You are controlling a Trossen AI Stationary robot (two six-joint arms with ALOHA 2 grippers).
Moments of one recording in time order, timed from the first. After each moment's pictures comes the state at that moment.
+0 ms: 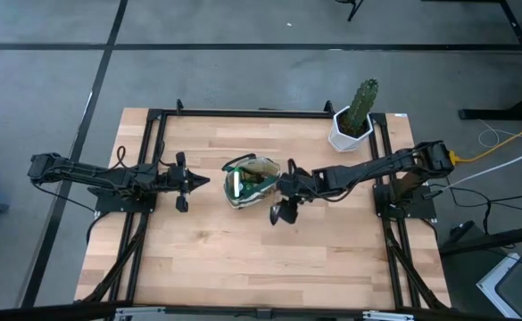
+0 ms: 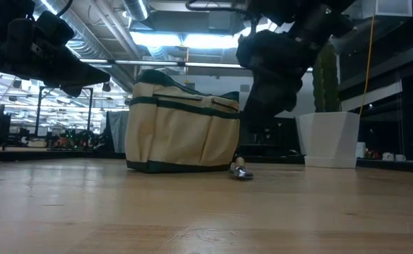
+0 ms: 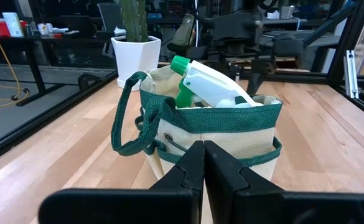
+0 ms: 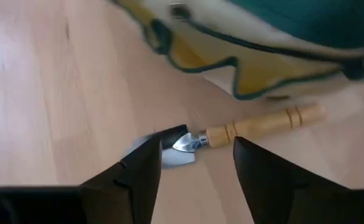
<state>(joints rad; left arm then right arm) -0.06 0.40 0.01 0.28 -0.24 -0.06 0.12 1.66 1.00 -0.31 0.10 0.47</state>
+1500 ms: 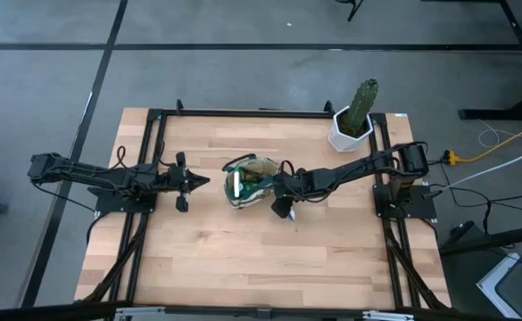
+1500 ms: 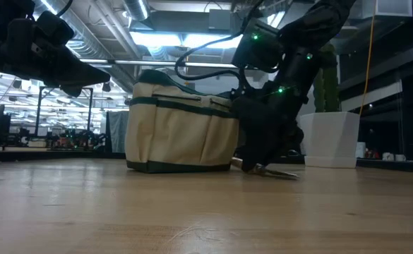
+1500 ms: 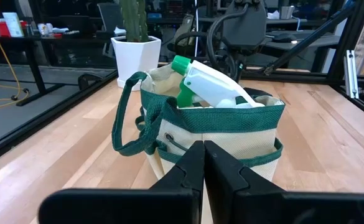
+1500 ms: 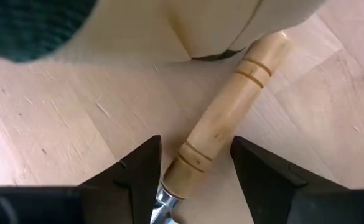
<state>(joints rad) -0.06 0.40 0.01 0.28 -0.24 -0.06 0.06 1.86 1.01 -0.31 0.19 0.64</state>
